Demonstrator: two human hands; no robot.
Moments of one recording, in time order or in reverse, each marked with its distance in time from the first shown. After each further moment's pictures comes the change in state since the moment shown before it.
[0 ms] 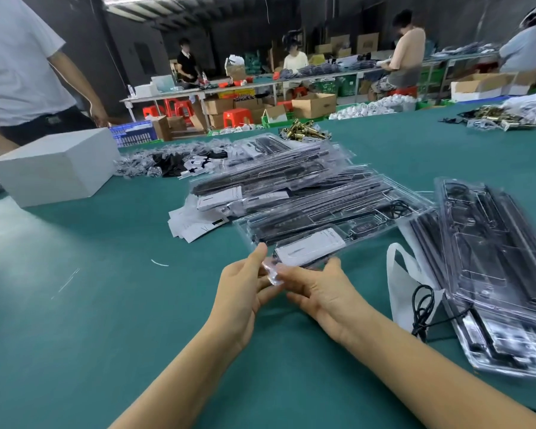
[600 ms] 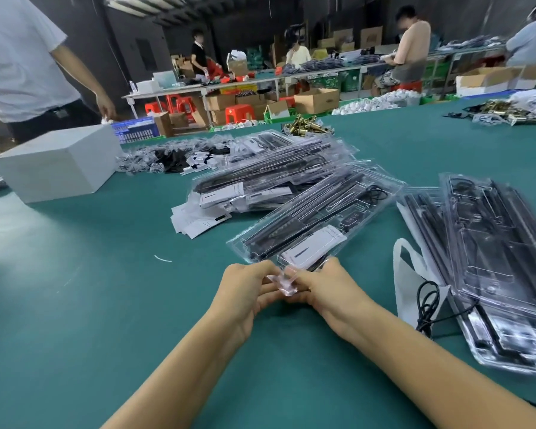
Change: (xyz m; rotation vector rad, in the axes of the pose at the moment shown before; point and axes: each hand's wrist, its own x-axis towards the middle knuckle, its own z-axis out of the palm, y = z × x) left_hand 0.000 0.004 -0.004 0.129 0.076 -0.185; right_hand 0.005 0.007 -0.001 -0.196 0.050 0.016
